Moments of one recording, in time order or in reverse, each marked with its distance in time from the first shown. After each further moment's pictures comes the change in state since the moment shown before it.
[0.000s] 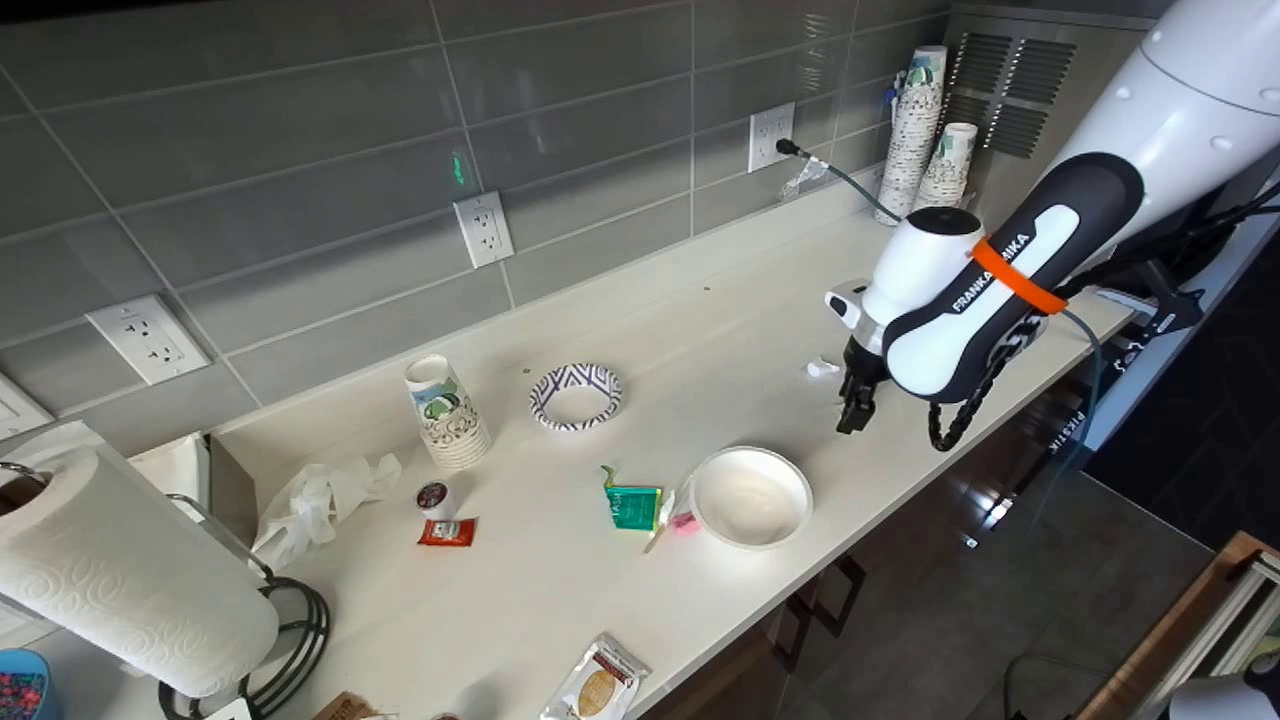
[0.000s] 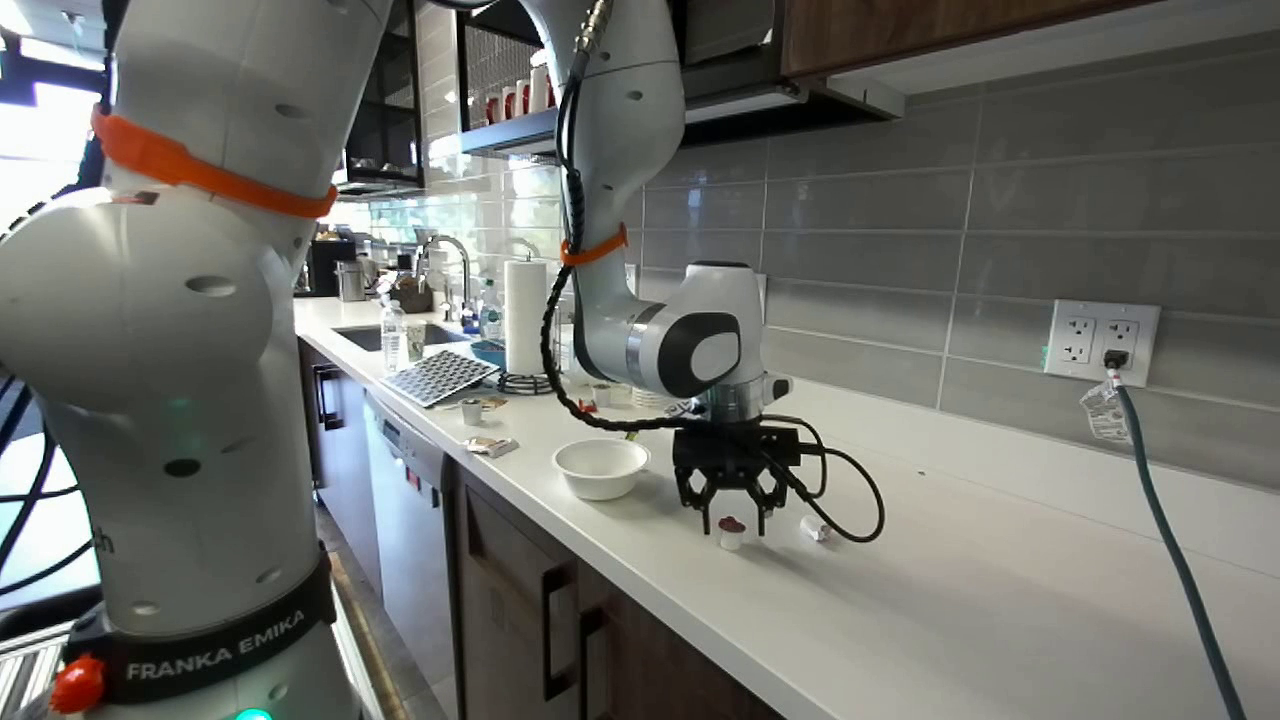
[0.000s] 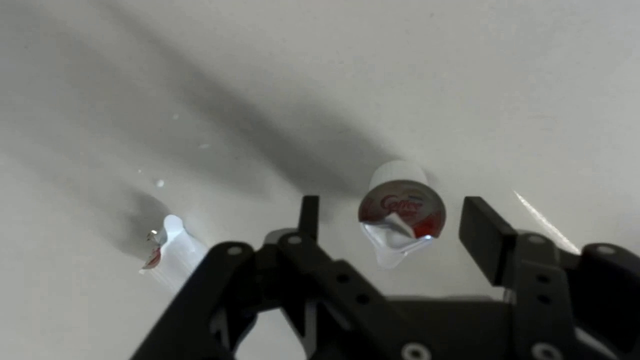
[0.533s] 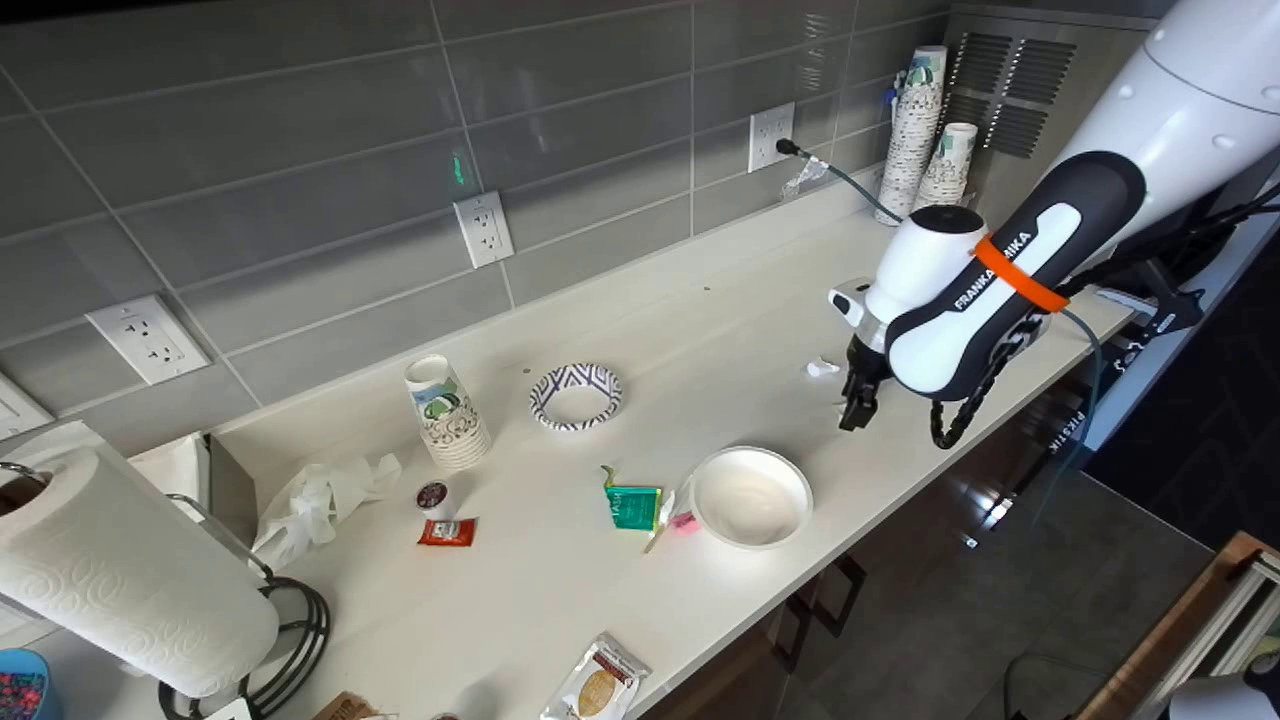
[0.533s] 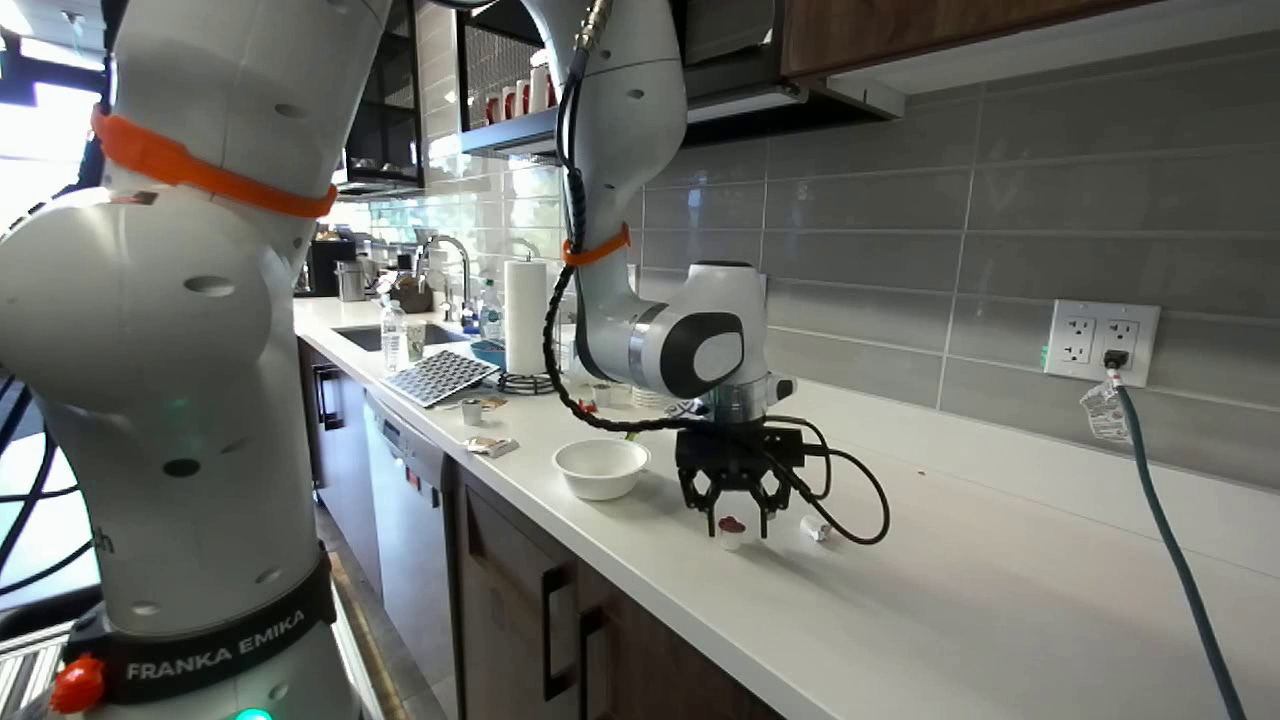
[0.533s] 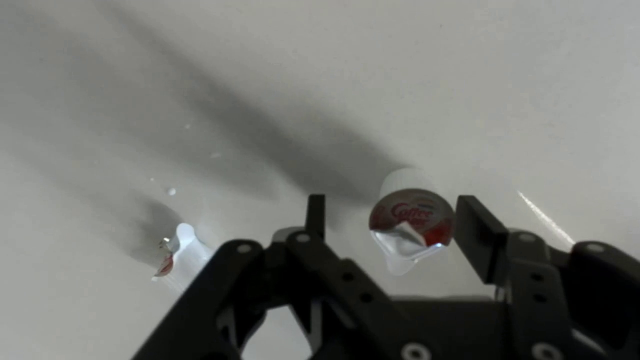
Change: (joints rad) arm -0.005 -0.001 -0.007 0.000 -0.002 0.000 0.001
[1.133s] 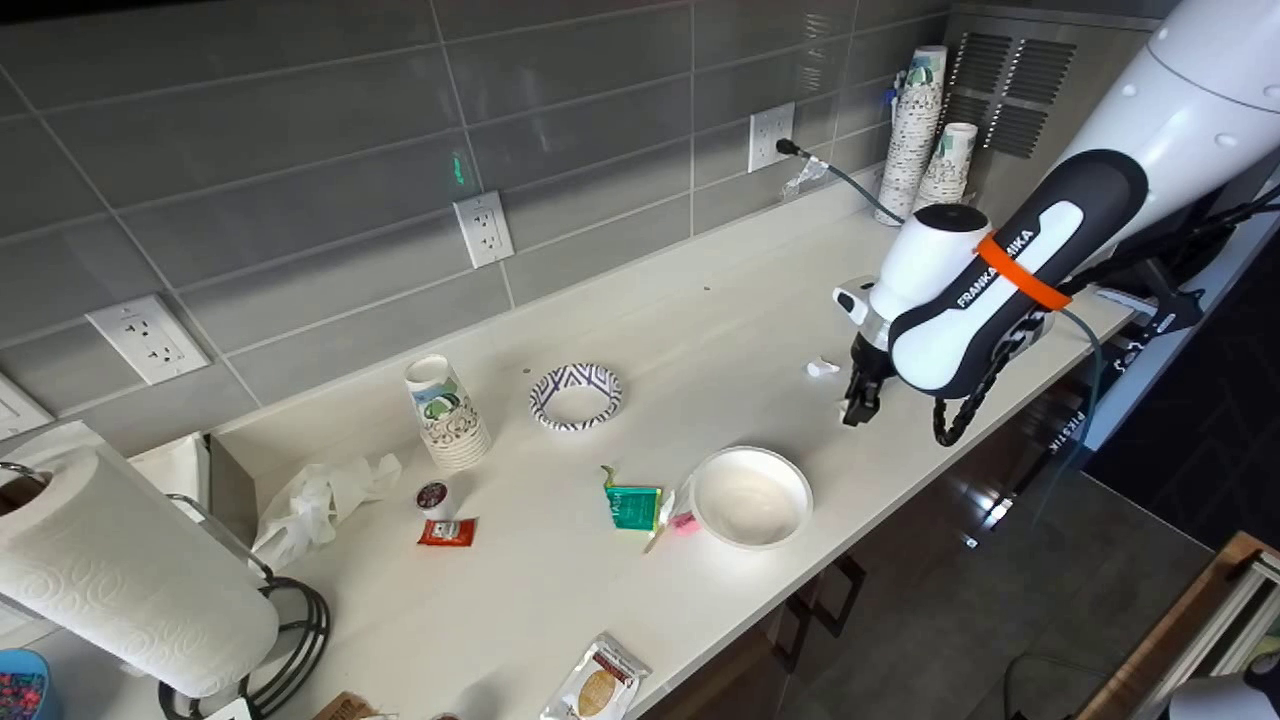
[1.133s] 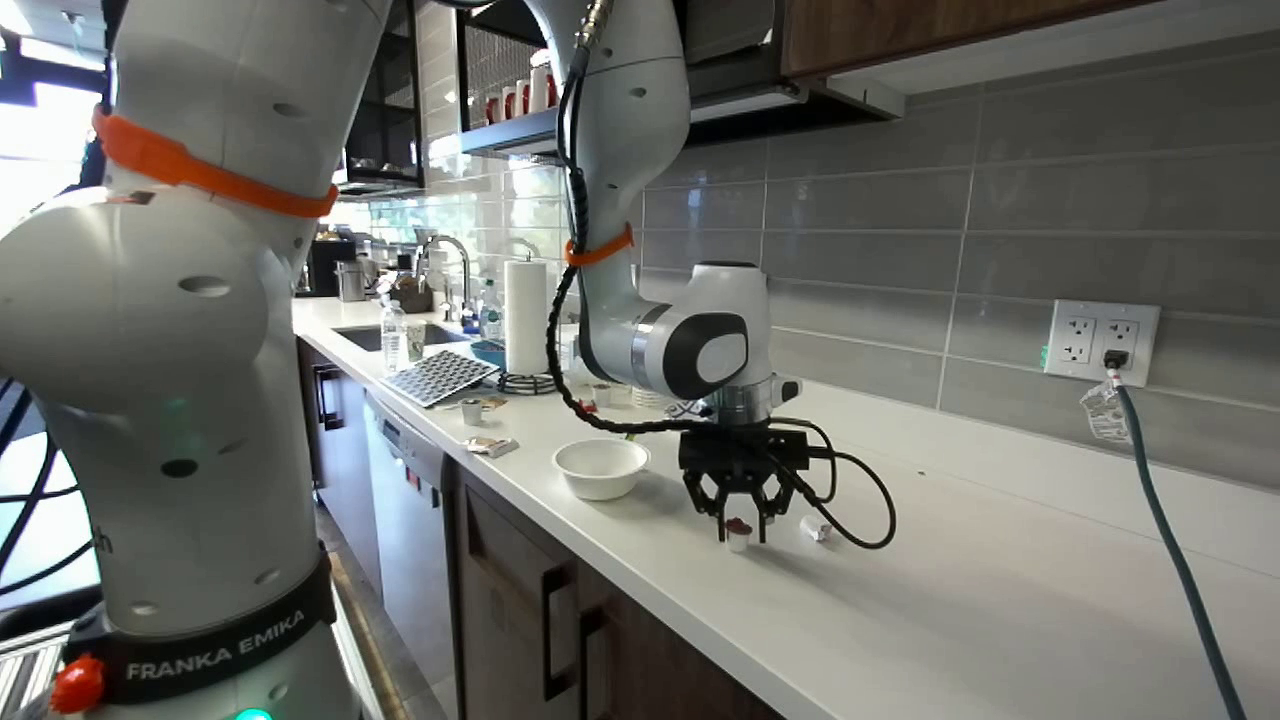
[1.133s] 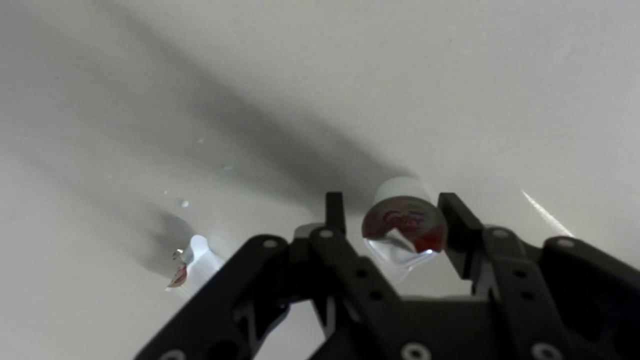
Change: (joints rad) arm -0.013 0.000 -0.002 0.000 -0.002 0.000 0.000
